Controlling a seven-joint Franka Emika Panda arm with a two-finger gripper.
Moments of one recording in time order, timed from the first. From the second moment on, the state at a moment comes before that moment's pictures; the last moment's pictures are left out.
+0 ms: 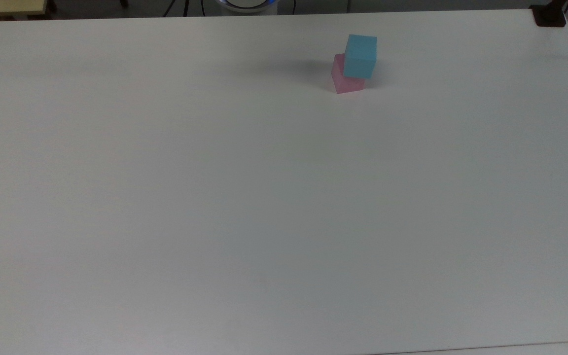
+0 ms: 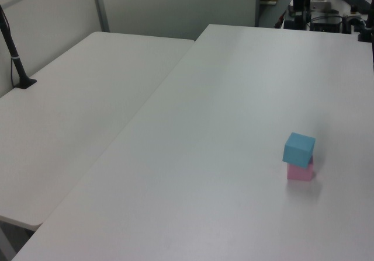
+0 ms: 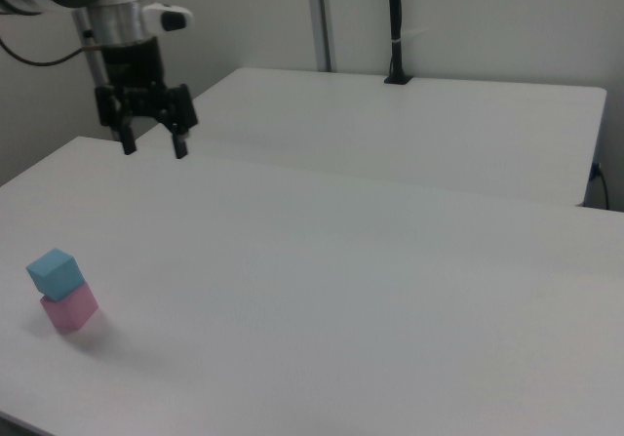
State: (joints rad) arm 0.14 -0.07 -0.10 -1.62 -0.06 1.46 -0.10
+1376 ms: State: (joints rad) arm 0.24 0.04 0.33 -2.01 -0.03 1.89 0.56
